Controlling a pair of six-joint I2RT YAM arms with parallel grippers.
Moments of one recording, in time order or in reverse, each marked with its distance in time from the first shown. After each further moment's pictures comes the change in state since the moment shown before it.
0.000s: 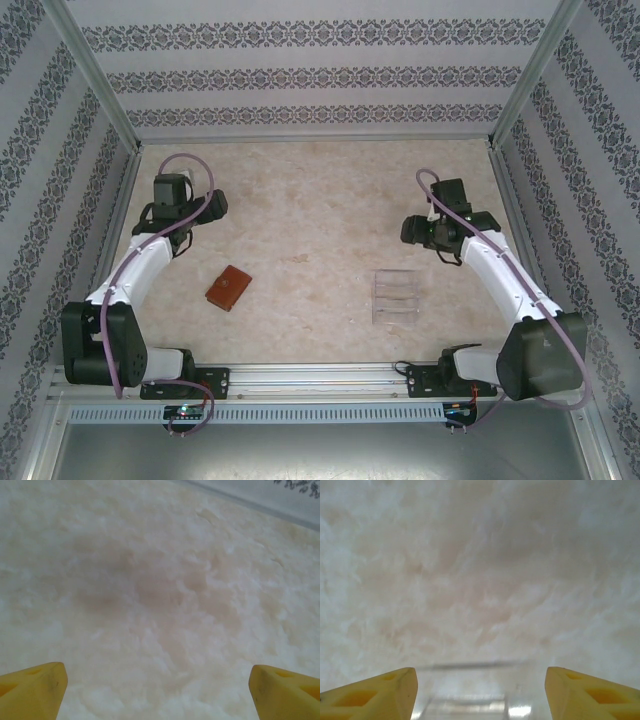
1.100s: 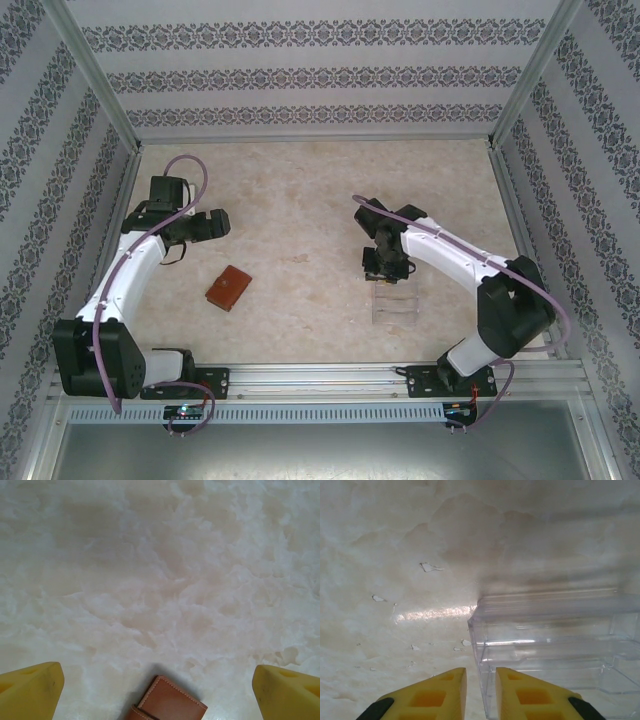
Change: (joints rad) left arm 0.000 -0.061 0.081 -0.396 0.086 0.105; right arm 0.395 0.279 0.122 -0.269 -0.029 0.360
